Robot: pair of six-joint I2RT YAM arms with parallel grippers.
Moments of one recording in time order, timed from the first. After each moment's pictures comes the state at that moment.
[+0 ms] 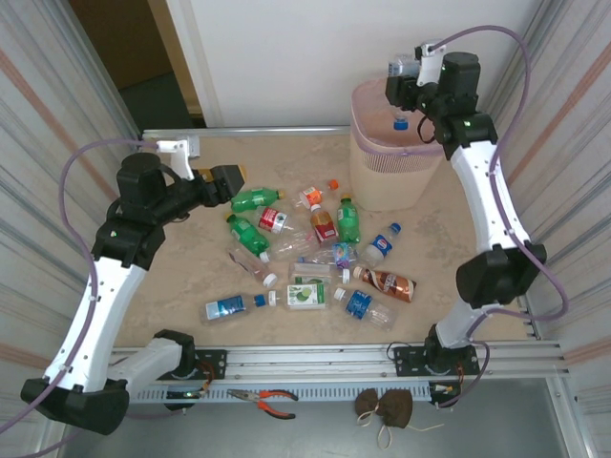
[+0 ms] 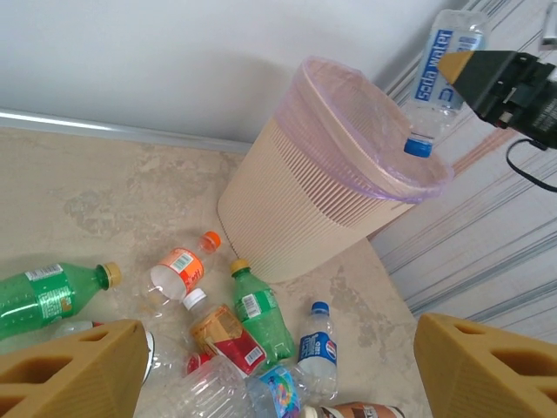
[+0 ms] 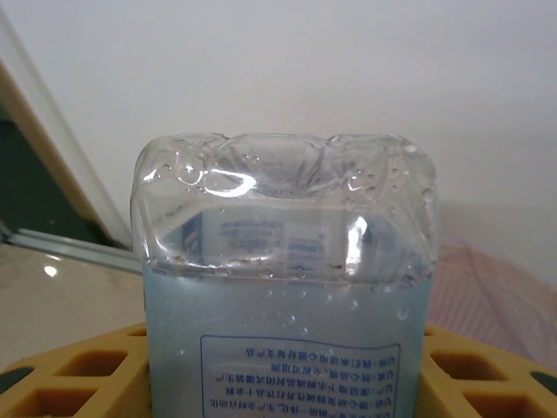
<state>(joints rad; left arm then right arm) -0.25 1.00 1.21 -0.51 0.43 -0.47 0.13 1.73 1.94 -0.49 -0.16 0.04</state>
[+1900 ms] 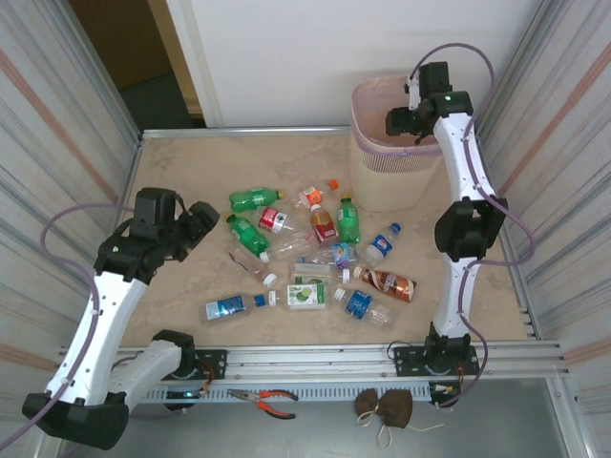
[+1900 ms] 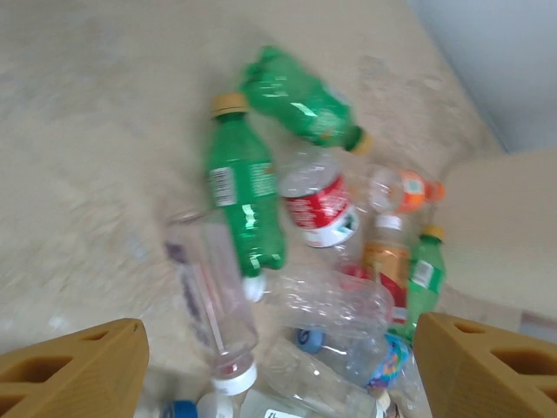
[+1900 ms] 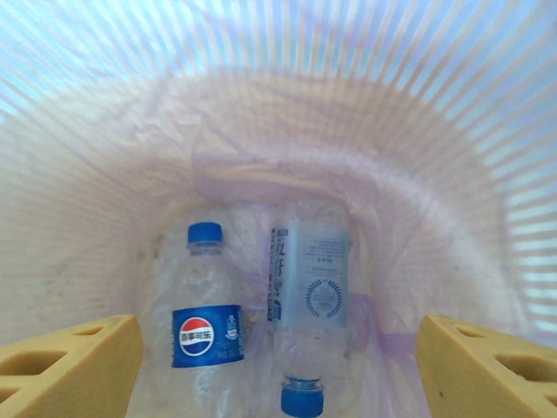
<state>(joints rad) -0.22 0.90 1.07 -1.00 0.03 -0.97 0.09 2.14 2.36 -1.08 0.00 0.00</state>
